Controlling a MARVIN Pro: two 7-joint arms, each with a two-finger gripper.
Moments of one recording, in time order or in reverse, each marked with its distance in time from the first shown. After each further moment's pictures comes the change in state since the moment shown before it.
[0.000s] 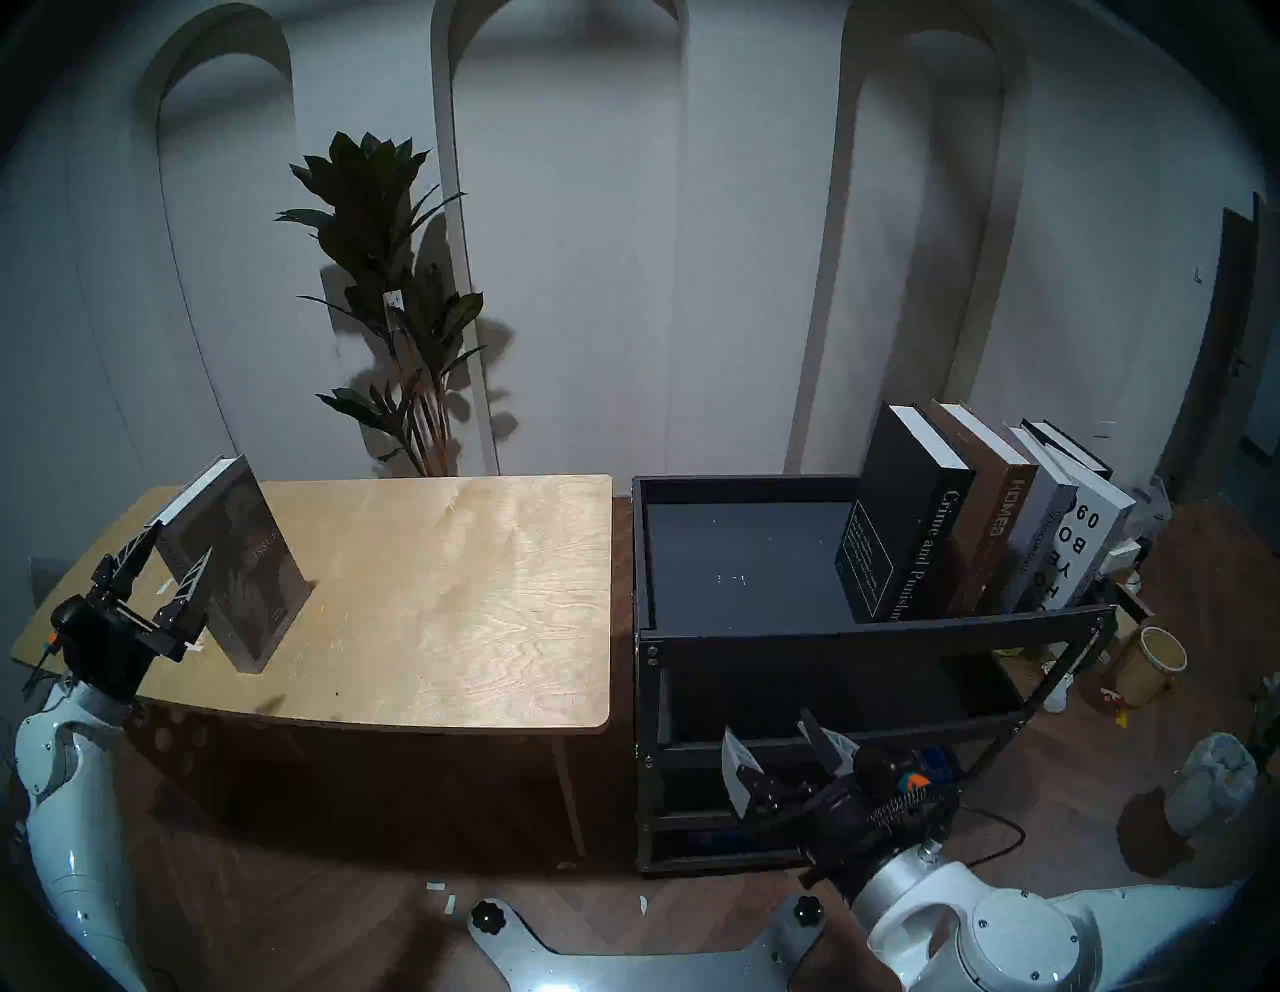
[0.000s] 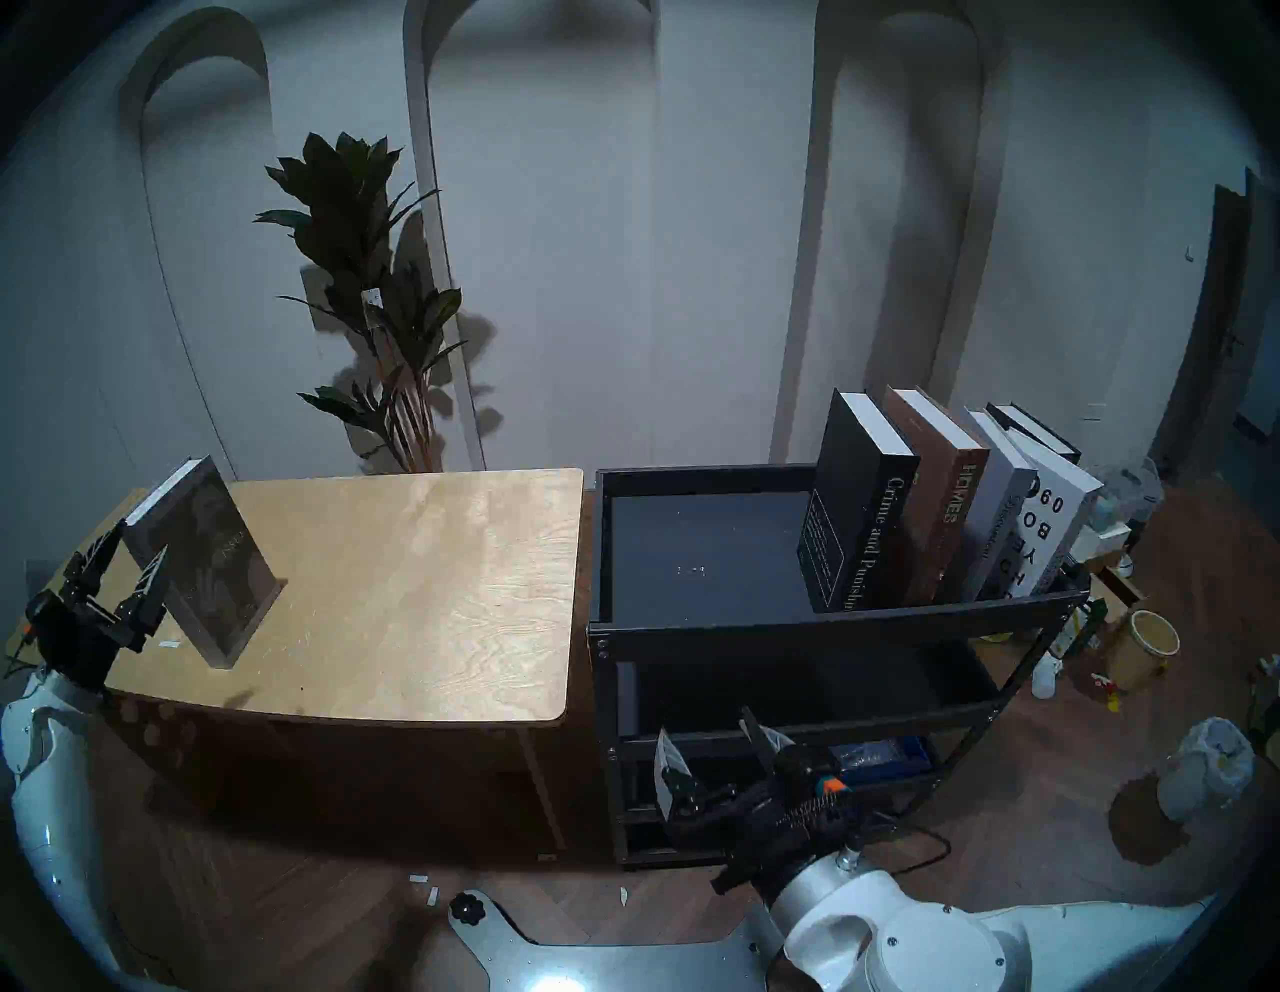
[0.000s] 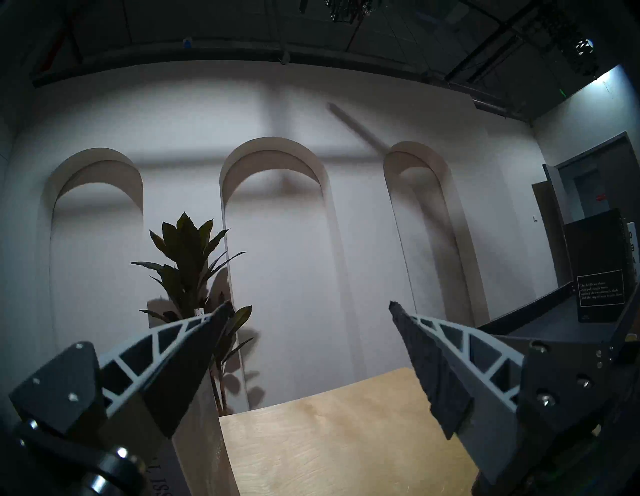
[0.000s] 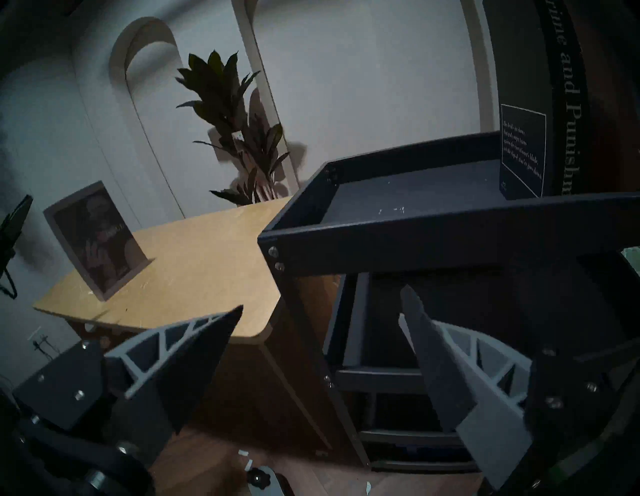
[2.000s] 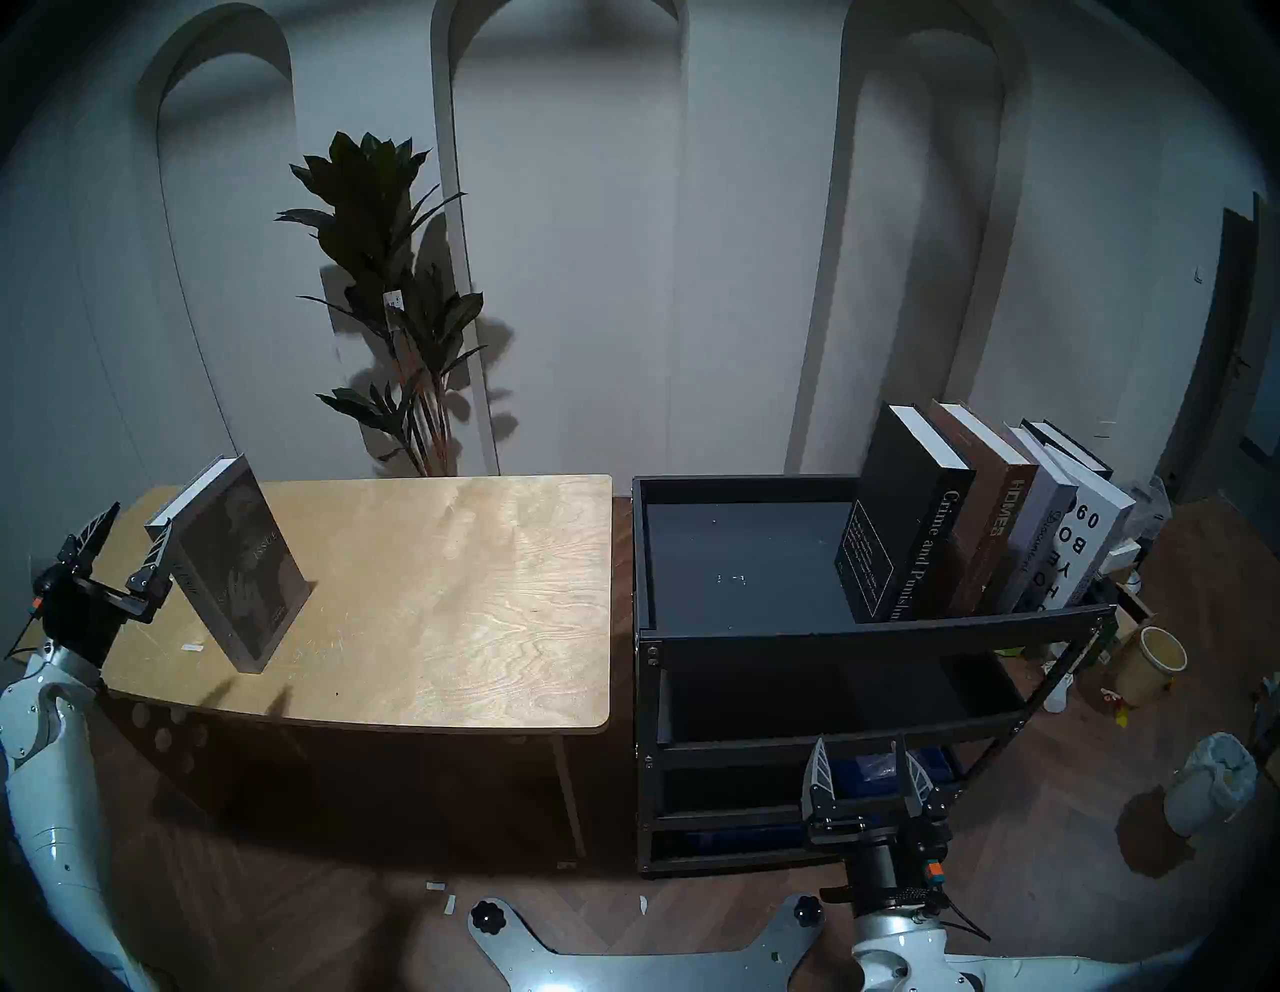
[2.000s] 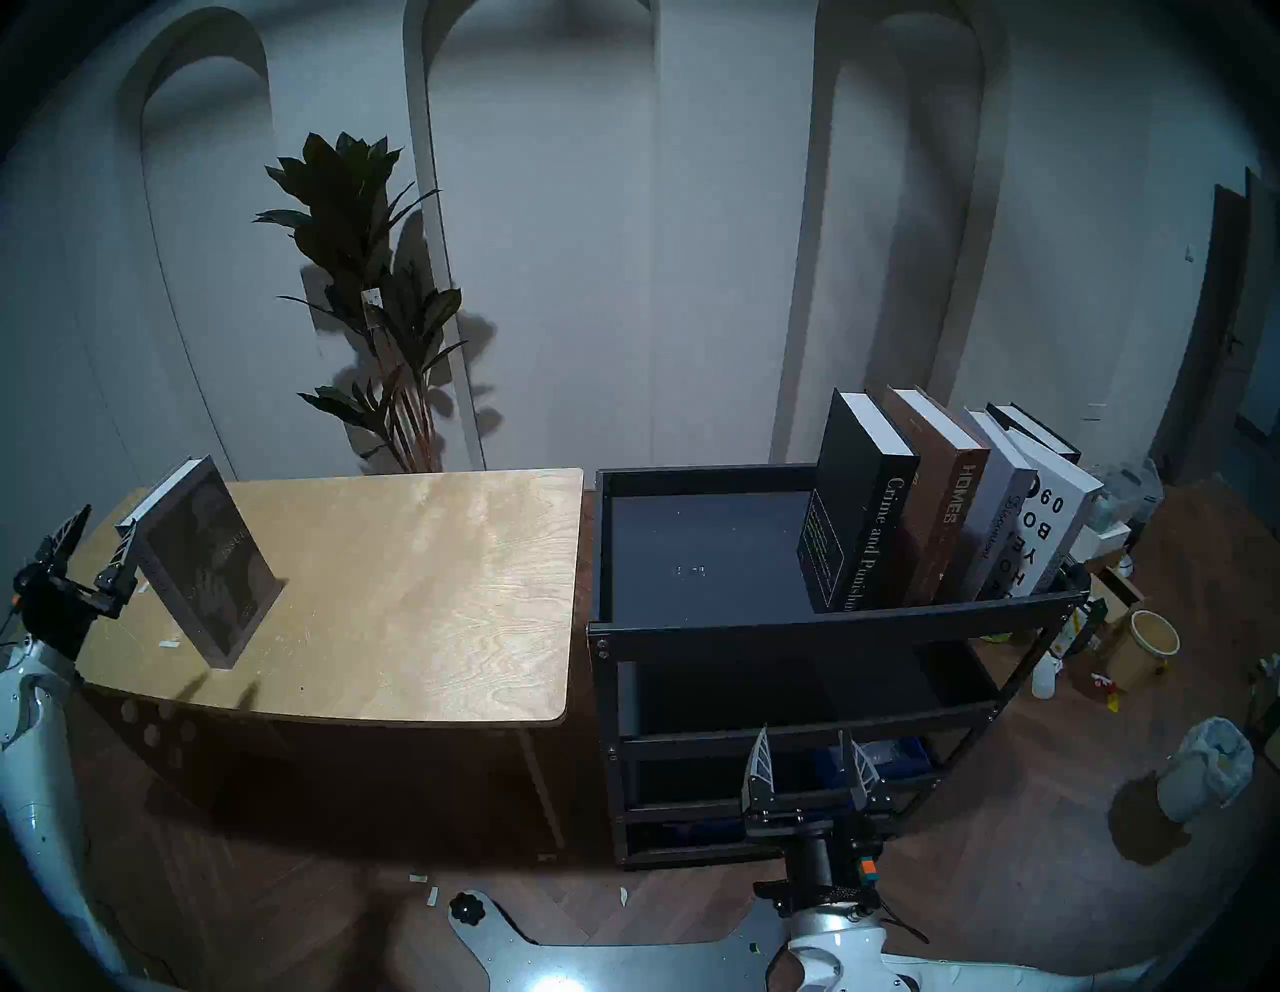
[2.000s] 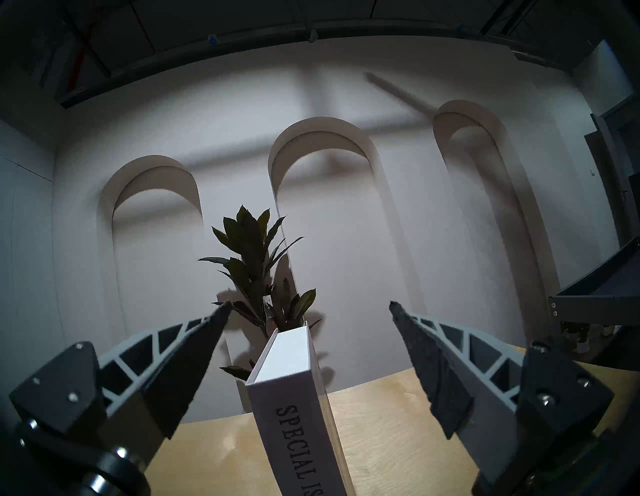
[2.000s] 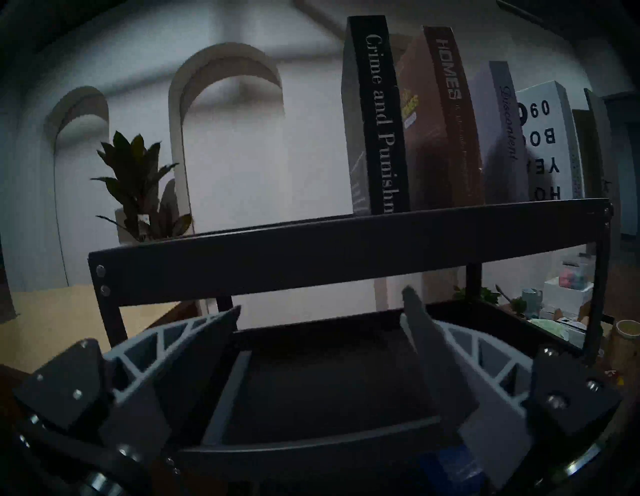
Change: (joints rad) left arm -0.117 0.090 -0.013 0.178 0.158 -0.060 0.117; right arm 0.094 -0.320 -0.074 0.595 -0.513 -0.488 -0.332
